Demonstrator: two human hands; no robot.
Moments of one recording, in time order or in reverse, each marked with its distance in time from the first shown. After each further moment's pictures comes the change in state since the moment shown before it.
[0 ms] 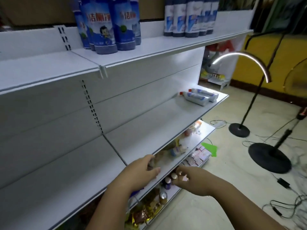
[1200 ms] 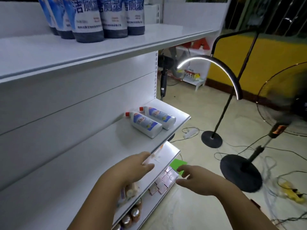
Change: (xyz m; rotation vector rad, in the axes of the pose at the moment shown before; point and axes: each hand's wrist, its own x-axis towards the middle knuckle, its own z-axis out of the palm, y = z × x) left_hand 0.386 0.240 0.041 0.041 -0.177 0.057; right_hand 0.165 0.313 -0.252 0.137 -0.017 0.157
